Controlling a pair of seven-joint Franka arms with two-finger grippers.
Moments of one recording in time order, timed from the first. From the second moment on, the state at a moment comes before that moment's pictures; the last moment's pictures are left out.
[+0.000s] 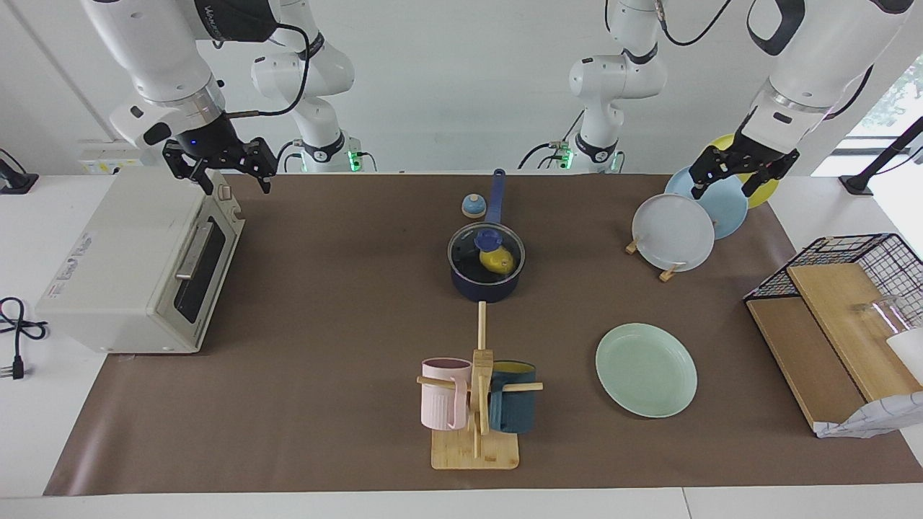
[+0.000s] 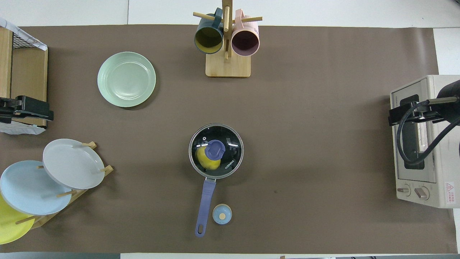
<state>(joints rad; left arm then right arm) -0.06 -0.04 0.00 -1.62 -0.01 1.55 -0.04 0.12 -0.04 -0.08 -1.62 -0.02 1.51 0.00</state>
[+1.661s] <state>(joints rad) -0.06 -0.04 0.00 -1.62 -0.01 1.55 -0.04 0.29 0.05 -0.03 -1.59 0.05 1.60 0.11</state>
